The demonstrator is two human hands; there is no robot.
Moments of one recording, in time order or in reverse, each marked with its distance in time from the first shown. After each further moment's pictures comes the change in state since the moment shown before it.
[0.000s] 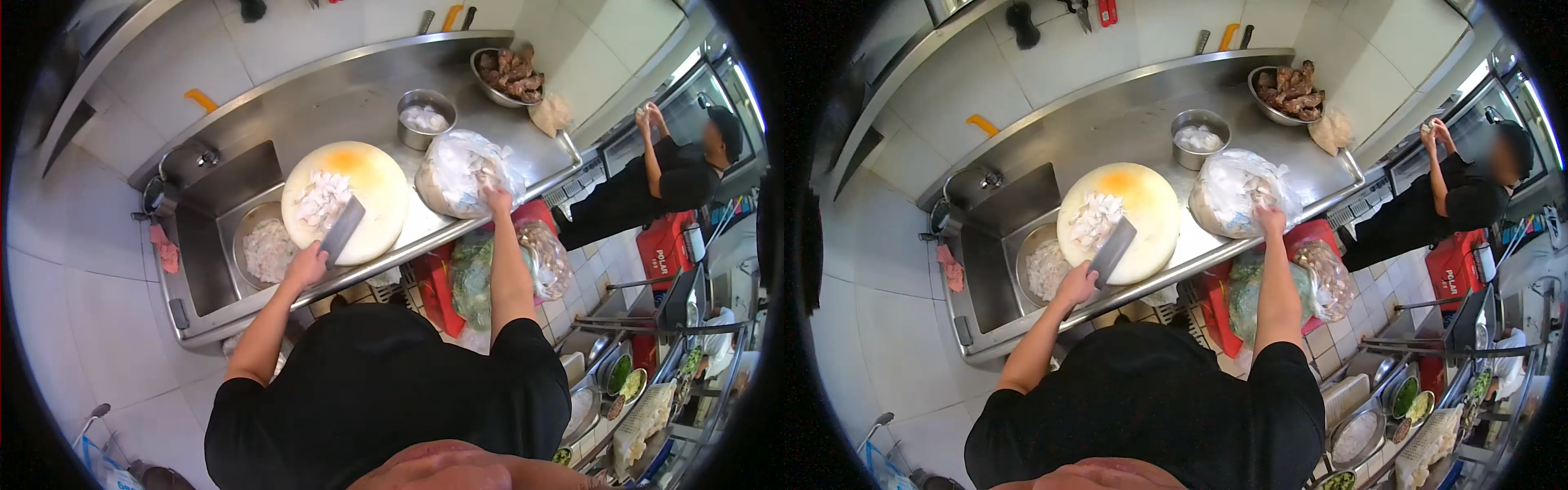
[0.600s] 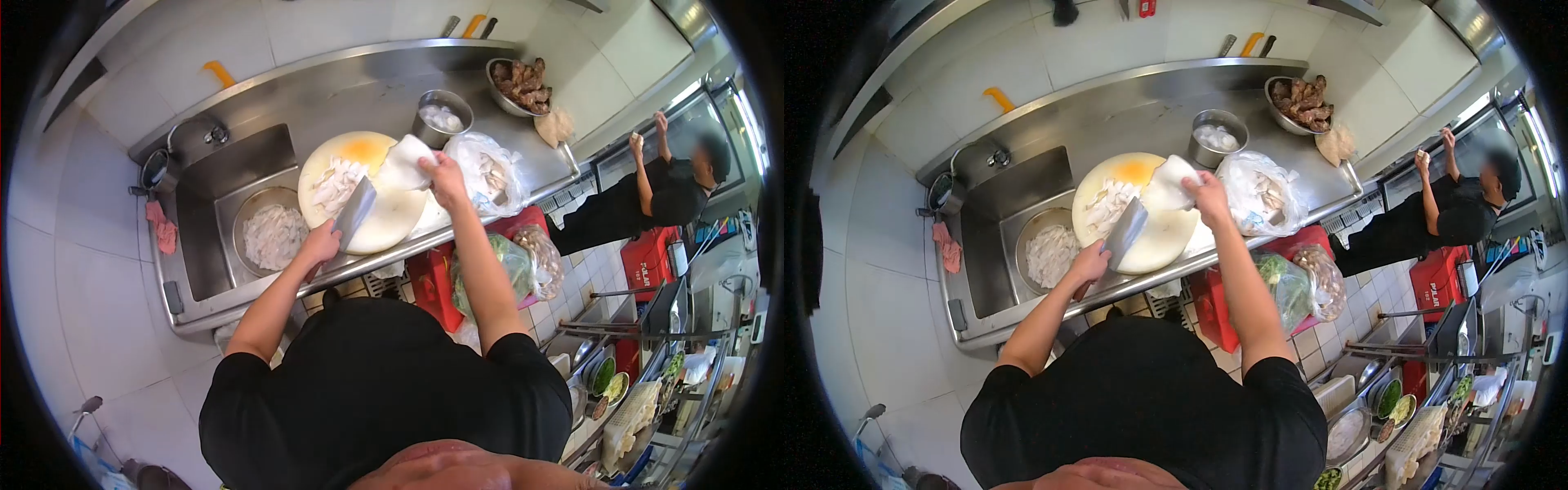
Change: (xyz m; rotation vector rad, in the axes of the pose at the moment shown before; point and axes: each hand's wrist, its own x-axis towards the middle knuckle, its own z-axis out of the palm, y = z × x) left_hand 0.010 0.003 -0.024 -0.245 -0.076 -0.065; right_hand -0.221 -0.214 0.042 0.720 -0.703 -0.134
